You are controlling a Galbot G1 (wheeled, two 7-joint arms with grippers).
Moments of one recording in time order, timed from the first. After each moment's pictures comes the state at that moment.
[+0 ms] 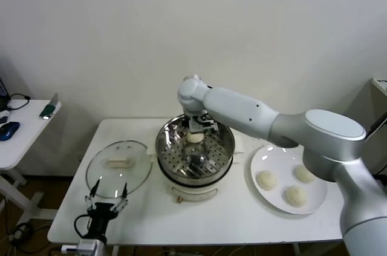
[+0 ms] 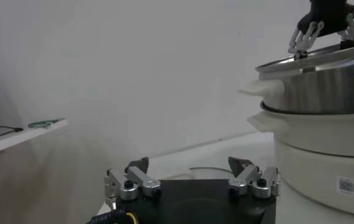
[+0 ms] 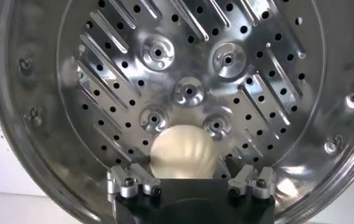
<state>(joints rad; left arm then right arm) 1.61 -1.46 -0.67 -1.84 0.08 -0.18 0.03 0.34 1.41 -1.05 1.02 -0.67 0.69 -1.14</state>
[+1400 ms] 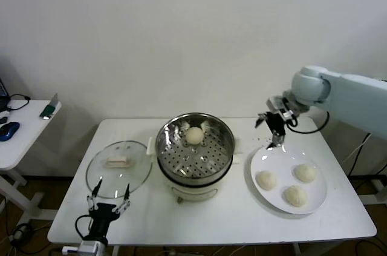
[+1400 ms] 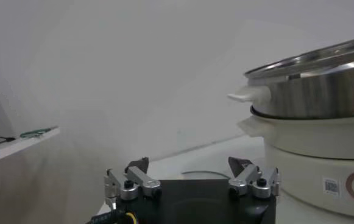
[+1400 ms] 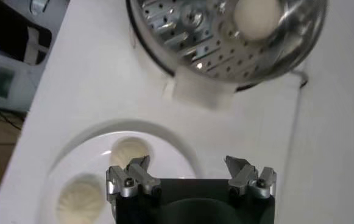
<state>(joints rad) 1.65 -1.44 -0.66 -1.88 0.10 -0.17 0.02 0.56 0.66 -1.41 1.41 0.33 -0.24 -1.04</state>
